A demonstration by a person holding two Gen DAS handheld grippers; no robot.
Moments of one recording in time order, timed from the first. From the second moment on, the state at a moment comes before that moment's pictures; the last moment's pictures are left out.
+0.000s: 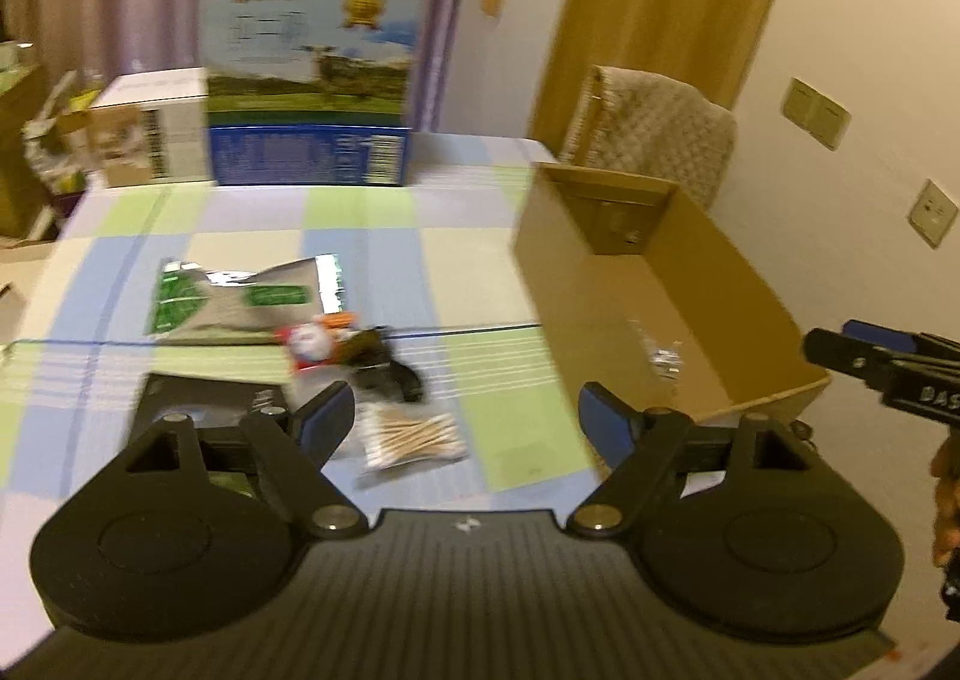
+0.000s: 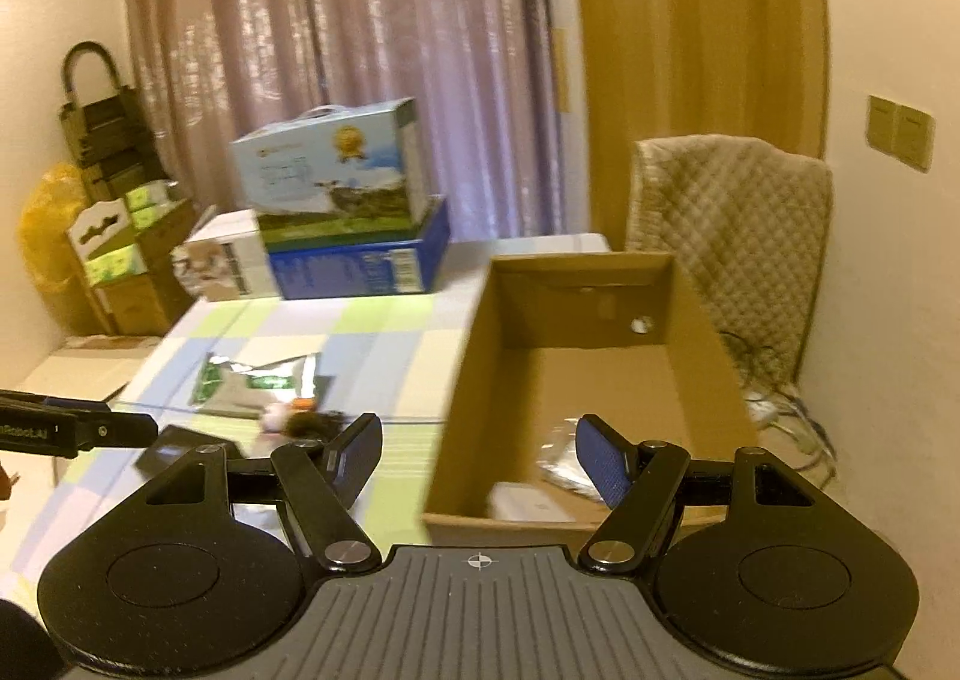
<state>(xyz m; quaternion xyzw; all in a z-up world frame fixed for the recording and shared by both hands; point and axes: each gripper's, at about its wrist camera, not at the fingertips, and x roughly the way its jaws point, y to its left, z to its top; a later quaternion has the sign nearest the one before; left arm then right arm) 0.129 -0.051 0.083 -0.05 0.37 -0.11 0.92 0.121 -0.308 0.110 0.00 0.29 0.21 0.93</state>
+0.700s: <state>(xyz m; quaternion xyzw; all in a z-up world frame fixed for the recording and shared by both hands) 0.073 0.066 0.067 -0.03 0.38 -0.01 0.93 0.086 -0.215 0.082 -0.08 0.32 0.31 0.89</state>
